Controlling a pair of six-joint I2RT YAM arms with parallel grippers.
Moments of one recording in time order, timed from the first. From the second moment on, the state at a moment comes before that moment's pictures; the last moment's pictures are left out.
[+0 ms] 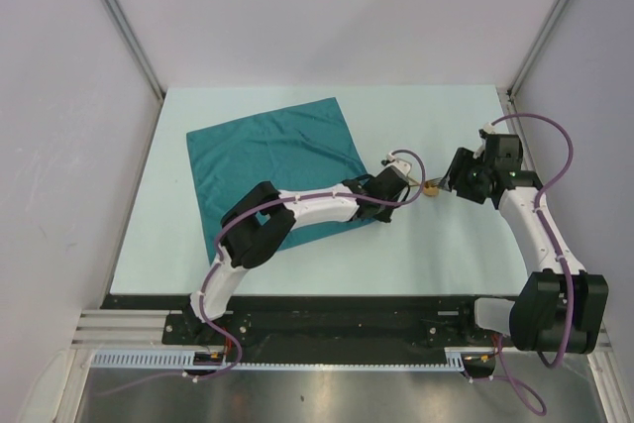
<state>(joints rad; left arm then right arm) -1.01 2.20 1.59 -0.29 -0.21 -0.39 -0.05 1.23 0.95 -0.58 -0.19 0.34</state>
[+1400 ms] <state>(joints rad) -0.24 1.94 1.46 -0.50 -0.19 -0.12 -0.07 1.22 0.95 -0.57 -0.20 0.35</state>
